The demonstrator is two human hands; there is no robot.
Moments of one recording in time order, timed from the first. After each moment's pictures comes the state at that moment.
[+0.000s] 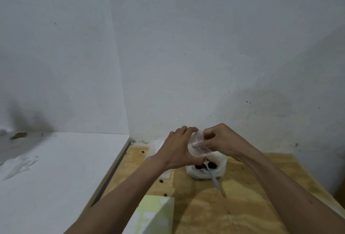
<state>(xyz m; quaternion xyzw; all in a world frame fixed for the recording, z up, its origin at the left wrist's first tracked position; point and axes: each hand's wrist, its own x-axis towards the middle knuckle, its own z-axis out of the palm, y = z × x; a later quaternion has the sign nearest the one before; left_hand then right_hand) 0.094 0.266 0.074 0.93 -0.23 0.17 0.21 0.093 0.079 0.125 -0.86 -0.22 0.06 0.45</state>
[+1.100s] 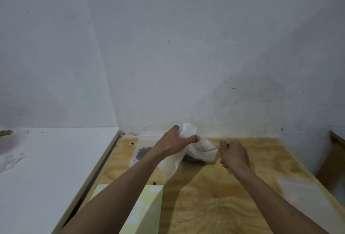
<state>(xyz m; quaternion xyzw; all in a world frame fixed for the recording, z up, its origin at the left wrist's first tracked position) 0.107 0.236 0.057 0.91 -0.01 -0.04 0.41 0.098 0.032 0.010 -0.89 0.17 -0.10 0.42</state>
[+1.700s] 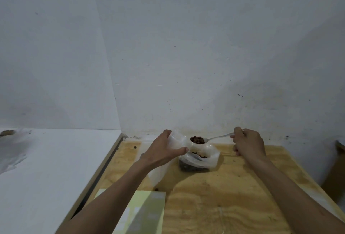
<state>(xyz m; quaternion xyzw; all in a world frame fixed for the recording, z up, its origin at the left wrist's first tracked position) 0.093 0.276 0.050 0.91 -0.04 0.03 0.41 0.105 0.013 0.072 -0.84 0.12 -0.14 0.51</state>
